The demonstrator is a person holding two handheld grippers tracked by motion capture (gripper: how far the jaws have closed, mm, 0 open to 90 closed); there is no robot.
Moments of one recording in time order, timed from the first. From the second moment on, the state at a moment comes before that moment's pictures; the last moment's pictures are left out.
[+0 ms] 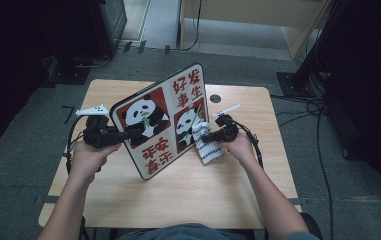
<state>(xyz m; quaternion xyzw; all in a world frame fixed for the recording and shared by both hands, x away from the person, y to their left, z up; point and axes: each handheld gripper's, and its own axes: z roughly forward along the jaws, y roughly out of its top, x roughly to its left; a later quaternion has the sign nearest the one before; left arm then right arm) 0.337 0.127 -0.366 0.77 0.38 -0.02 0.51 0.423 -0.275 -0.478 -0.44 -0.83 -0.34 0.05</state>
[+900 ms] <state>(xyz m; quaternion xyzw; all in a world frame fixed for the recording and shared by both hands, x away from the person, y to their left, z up) 0.337 0.127 -0.367 0.77 0.38 -0.02 0.51 0.416 -0.277 -0.434 -0.41 -0.83 -0.39 0.02</state>
